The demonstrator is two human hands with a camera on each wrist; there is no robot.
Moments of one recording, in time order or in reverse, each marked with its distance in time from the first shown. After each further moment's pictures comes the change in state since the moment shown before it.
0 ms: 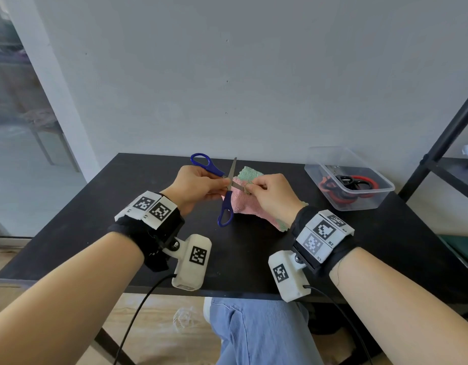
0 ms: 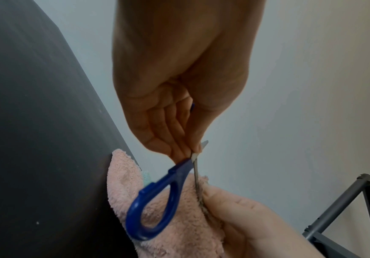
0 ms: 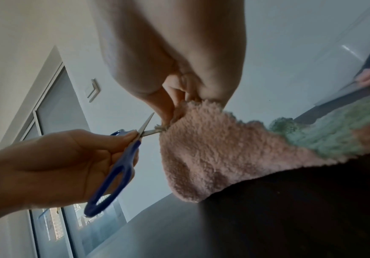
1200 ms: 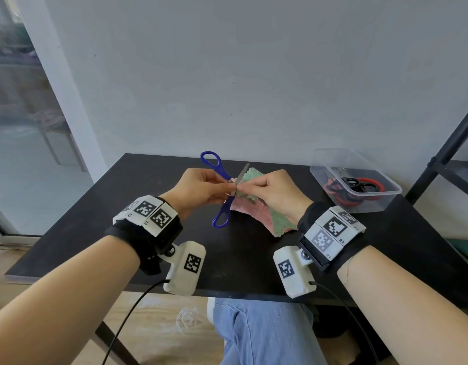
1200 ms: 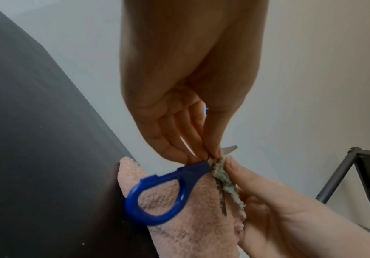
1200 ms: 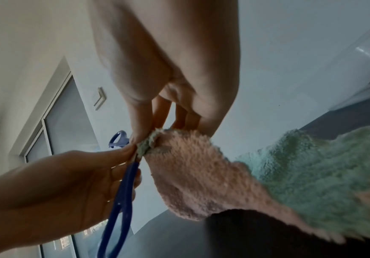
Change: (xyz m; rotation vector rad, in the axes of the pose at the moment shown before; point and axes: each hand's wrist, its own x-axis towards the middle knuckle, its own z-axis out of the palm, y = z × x) left_hand -0.008 0.000 -0.010 0.088 -0.092 0.033; right_hand 0.001 -0.008 -0.005 0.222 -0.130 -0.029
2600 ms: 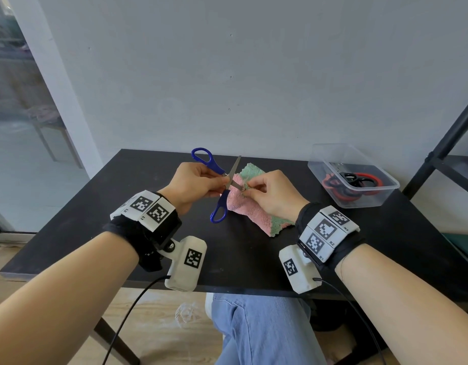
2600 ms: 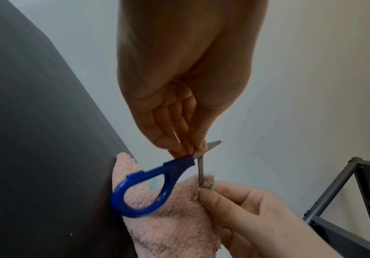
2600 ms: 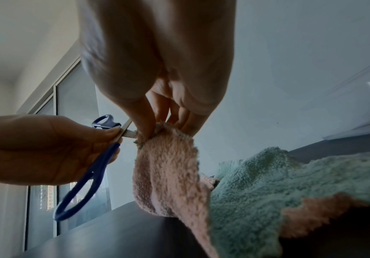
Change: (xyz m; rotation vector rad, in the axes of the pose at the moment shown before) left_hand 0.005 -0.007 0.001 -0.037 0.090 0.044; right_hand -0.001 0.013 0.001 -0.333 0.010 -0.092
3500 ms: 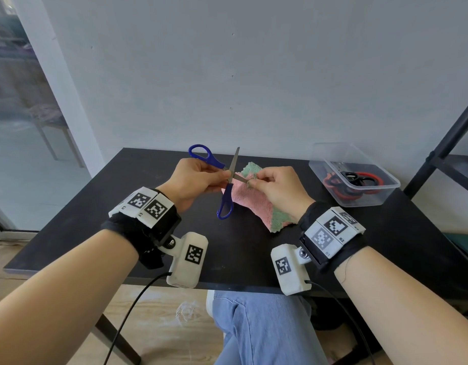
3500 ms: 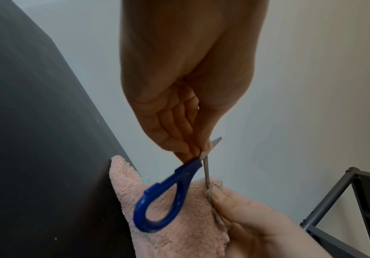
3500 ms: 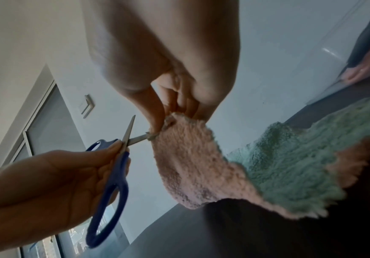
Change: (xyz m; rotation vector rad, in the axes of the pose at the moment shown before) left_hand -0.004 0.006 -0.002 -0.066 -0.010 0.016; right_hand -0.002 -0.004 -0.004 0.201 0.130 0.122
